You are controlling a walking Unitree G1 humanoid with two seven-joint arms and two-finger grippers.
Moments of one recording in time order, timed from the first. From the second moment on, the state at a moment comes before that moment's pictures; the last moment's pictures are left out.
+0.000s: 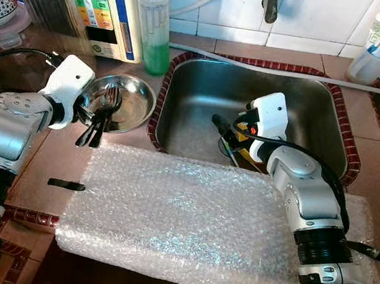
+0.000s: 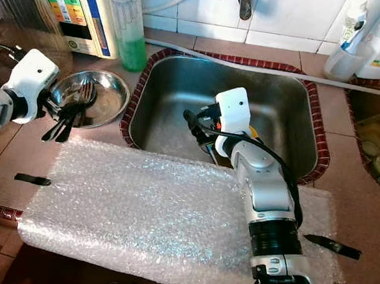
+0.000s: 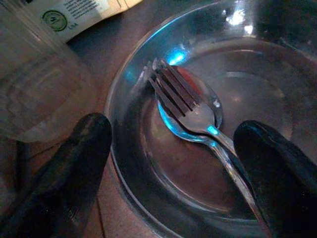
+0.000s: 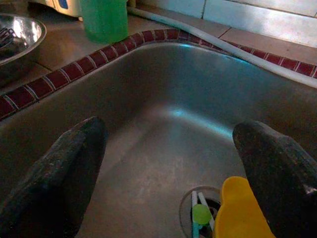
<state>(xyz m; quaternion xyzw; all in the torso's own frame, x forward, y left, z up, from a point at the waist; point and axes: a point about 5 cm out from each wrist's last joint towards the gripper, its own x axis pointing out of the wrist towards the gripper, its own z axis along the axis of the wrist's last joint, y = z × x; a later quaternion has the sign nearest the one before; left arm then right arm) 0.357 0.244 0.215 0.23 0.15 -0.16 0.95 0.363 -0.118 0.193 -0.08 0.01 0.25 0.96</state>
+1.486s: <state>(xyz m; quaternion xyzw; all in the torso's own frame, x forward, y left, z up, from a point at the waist) 0.350 0.264 0.224 0.28 0.17 -0.15 0.93 0.364 -0.118 0.194 -0.08 0.01 0.25 0.97</state>
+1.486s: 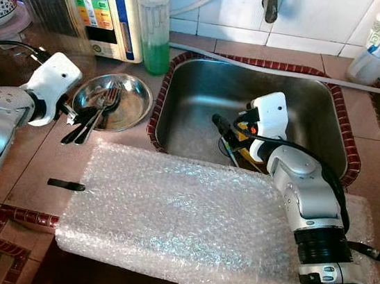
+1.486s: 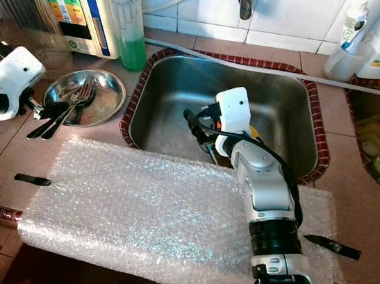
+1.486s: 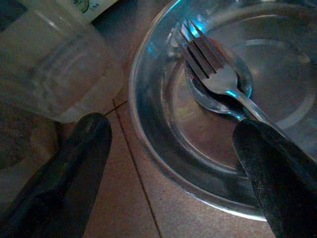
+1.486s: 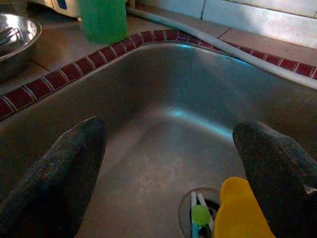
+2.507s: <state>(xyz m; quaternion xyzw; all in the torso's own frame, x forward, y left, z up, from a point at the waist) 0.349 0.246 0.223 0.28 0.17 -0.19 0.92 0.365 -0.119 0.194 -0.08 0.01 0.25 0.97</state>
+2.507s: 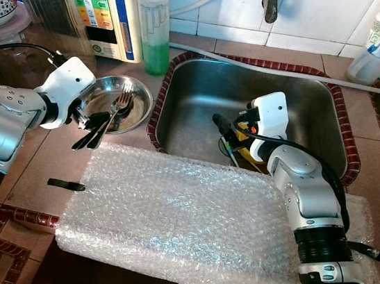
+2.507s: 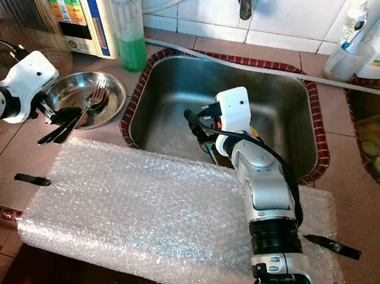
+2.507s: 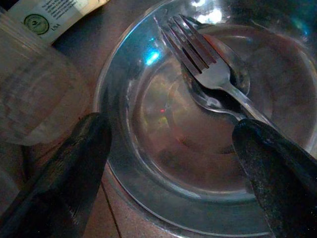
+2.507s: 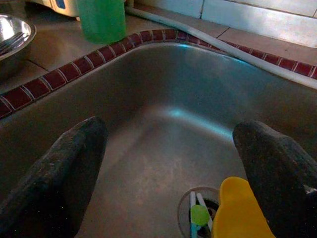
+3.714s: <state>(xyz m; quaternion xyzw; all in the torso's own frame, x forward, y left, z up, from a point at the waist) 0.351 0.253 0.243 0.26 0.12 -0.17 0.94 0.365 -0.118 0.194 -0.08 0.01 0.25 0.97</state>
